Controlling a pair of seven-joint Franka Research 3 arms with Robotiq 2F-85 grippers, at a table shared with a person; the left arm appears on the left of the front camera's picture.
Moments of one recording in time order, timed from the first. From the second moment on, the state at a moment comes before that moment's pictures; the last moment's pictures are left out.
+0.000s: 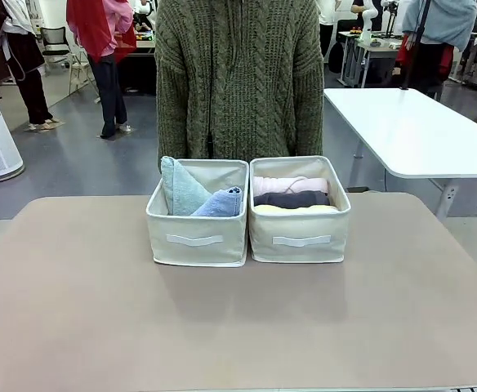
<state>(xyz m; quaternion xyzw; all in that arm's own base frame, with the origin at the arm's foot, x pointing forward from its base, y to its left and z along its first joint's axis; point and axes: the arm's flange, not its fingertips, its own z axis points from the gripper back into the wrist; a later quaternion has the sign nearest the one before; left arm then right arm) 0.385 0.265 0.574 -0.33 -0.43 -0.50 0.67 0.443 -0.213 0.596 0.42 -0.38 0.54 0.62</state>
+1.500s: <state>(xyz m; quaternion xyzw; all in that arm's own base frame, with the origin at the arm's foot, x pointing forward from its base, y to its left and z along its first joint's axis) 0.385 0.265 0.574 -0.33 -0.43 -0.50 0.67 0.449 -0.222 0.578 0.40 -0.39 0.51 0.65</state>
